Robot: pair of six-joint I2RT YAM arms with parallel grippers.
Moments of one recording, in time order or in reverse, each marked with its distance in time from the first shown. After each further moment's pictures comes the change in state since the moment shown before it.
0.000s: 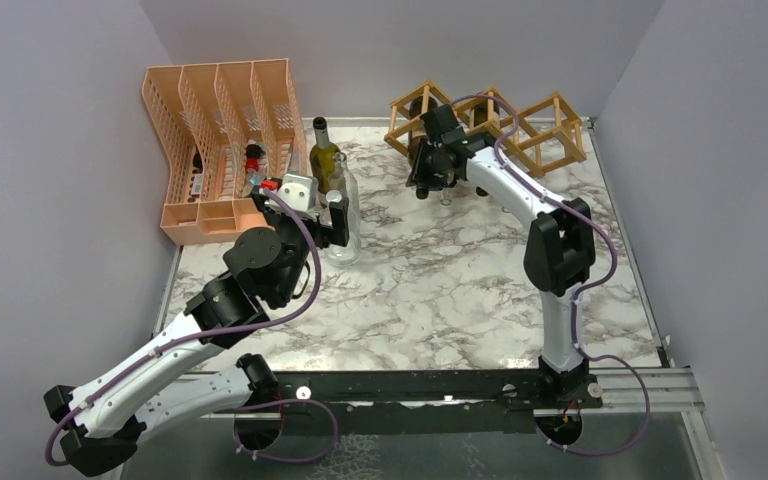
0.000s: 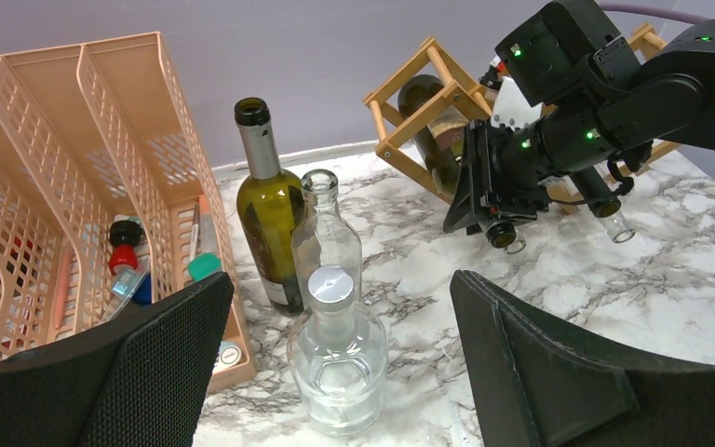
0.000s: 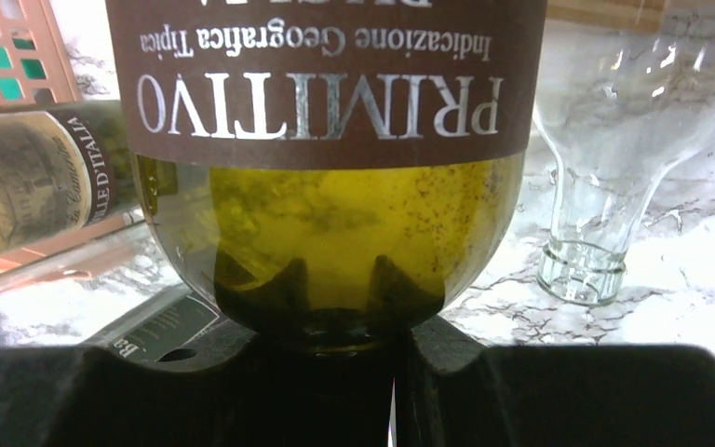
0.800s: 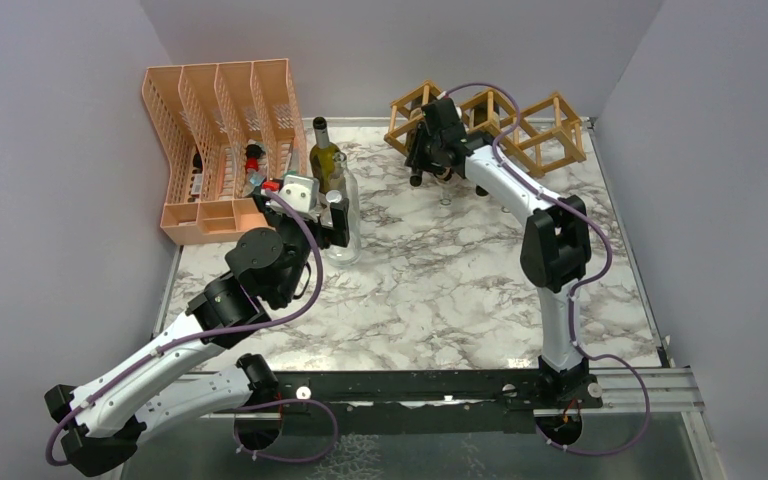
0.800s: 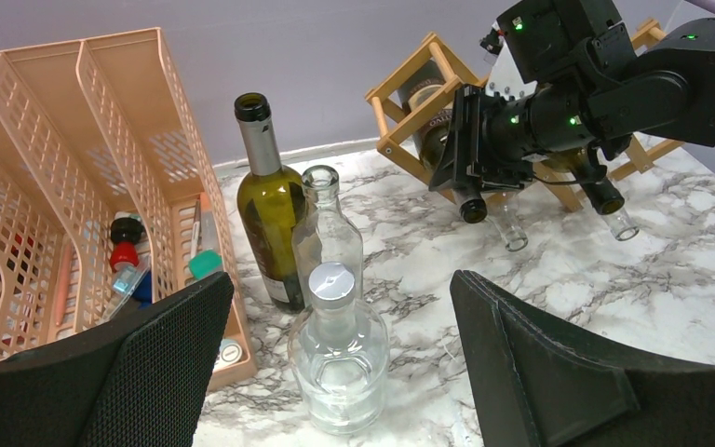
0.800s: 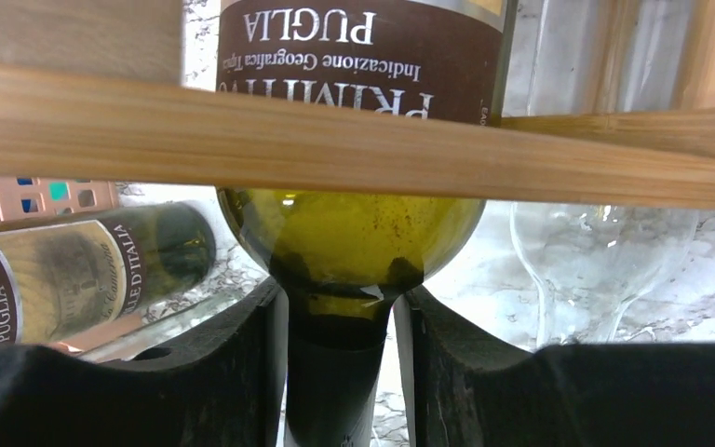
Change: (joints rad) left arm 0.000 0.000 -0.011 0.007 -0.004 0.000; right arm -0.008 0.047 0.037 0.166 0.095 -0.037
